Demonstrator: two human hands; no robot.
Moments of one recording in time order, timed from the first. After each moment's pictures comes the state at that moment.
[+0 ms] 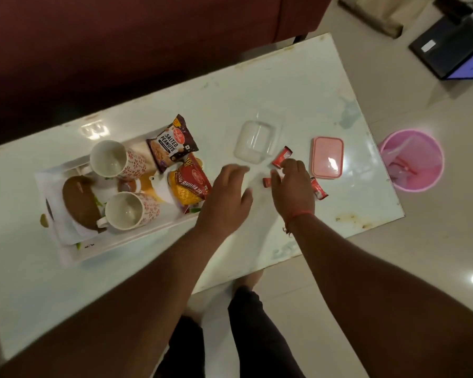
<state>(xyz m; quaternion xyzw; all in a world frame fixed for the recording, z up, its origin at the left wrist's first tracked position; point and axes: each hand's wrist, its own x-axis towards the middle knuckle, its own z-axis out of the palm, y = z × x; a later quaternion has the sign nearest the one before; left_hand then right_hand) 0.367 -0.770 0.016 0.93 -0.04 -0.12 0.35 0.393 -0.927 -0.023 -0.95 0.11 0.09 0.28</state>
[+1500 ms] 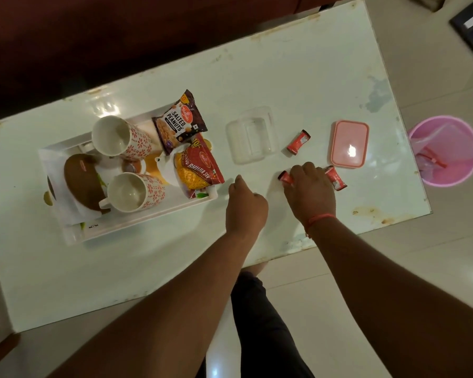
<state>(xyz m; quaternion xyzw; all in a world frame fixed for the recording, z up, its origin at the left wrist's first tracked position) 0.342 -0.816 -0.020 0.80 0.34 -0.26 0.41 0.372 -0.950 -0.051 -0.98 -0.04 0.12 0.12</state>
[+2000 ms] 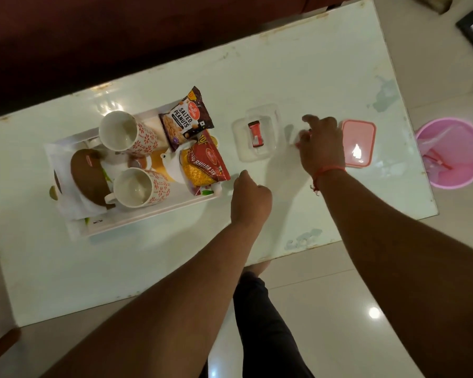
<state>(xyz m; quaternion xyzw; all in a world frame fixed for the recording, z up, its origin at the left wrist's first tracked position) 0.353 -0.810 -0.026 0.78 0.35 -0.26 0.44 0.454 -0.944 -0.050 -0.96 0.05 0.11 0.23</state>
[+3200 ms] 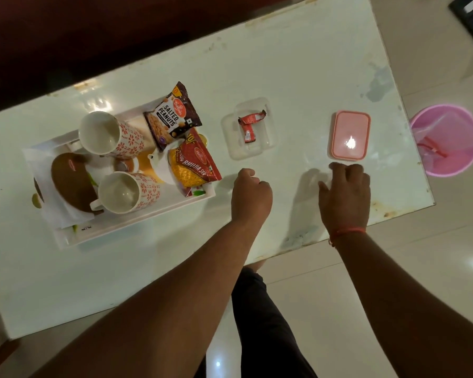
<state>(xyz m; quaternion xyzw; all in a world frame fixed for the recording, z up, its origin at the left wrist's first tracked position) 0.360 -0.822 -0.027 0.70 0.39 -0.28 0.53 0.347 -1.001 -0.057 -0.99 0.08 0.07 0.10</state>
